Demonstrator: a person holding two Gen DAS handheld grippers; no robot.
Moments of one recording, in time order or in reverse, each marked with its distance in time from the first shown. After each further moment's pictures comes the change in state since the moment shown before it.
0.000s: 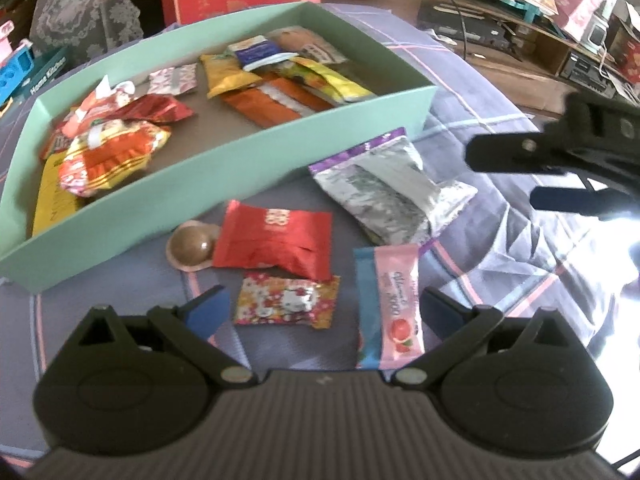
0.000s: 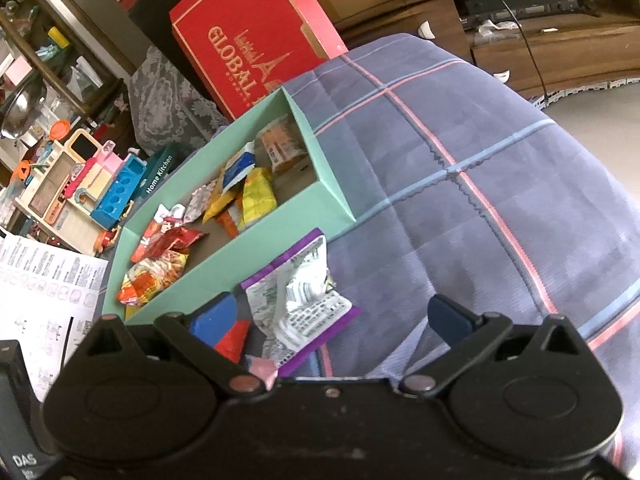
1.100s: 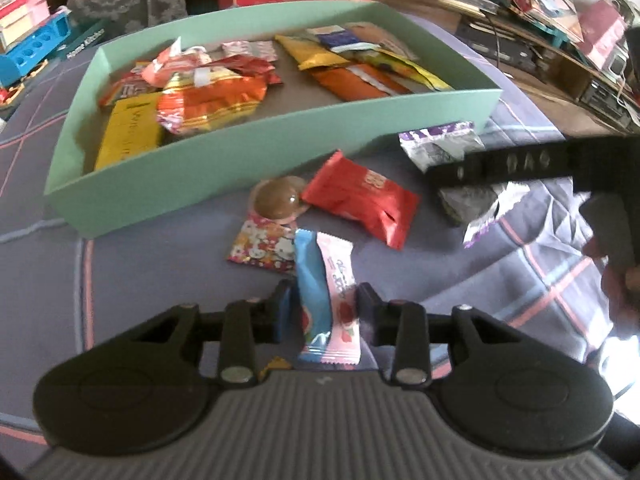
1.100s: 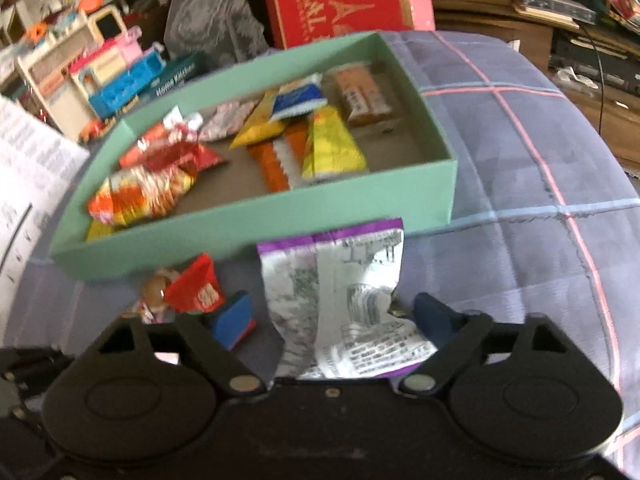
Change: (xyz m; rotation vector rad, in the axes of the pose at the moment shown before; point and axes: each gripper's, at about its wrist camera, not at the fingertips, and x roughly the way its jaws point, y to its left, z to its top) left arm -0.019 0.071 -0.041 -0.109 -0.025 0.016; right arm 0.078 0.081 -0.007 -0.368 0.119 -0.100
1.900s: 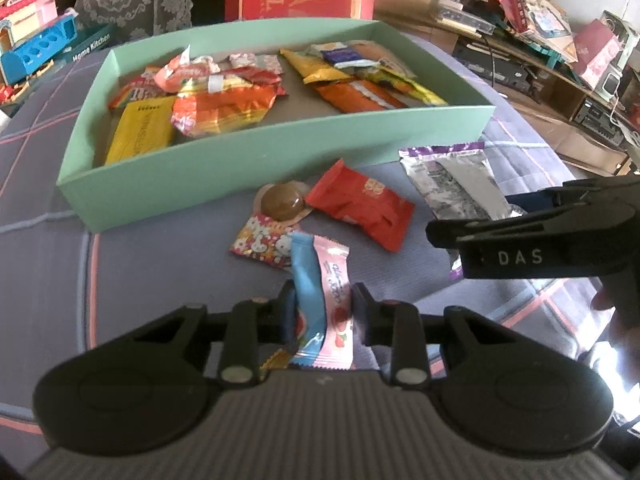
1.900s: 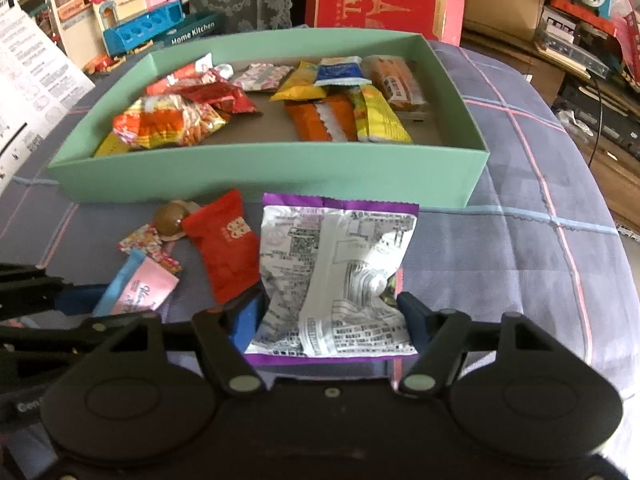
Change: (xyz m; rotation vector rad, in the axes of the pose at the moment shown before) left arm -0.011 0.000 -0.010 -0.018 -0.064 -0.026; right arm -0.018 0.046 -0.029 -0.179 0.009 -0.109
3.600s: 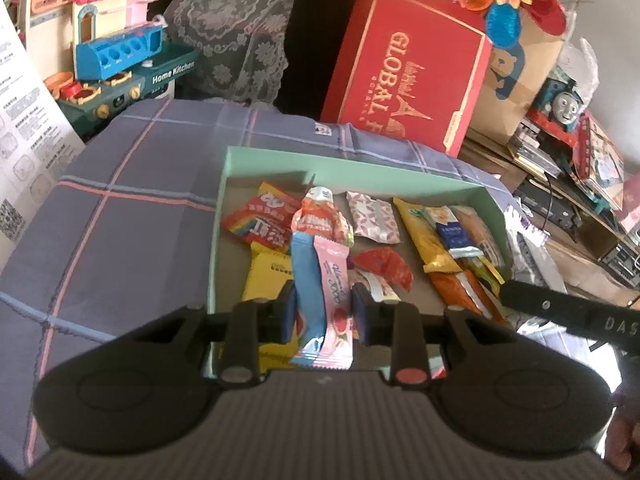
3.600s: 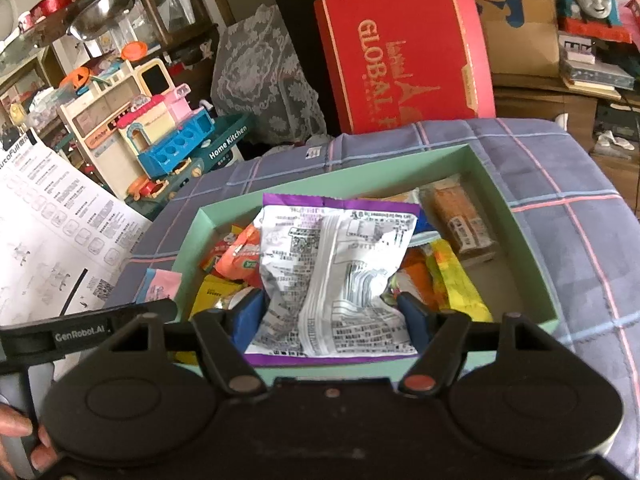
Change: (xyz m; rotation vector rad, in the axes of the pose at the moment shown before) left arm -0.028 0.128 0.111 -0.294 -0.170 0.040; right arm -0.021 0.007 0.106 0.185 -0.176 0.216
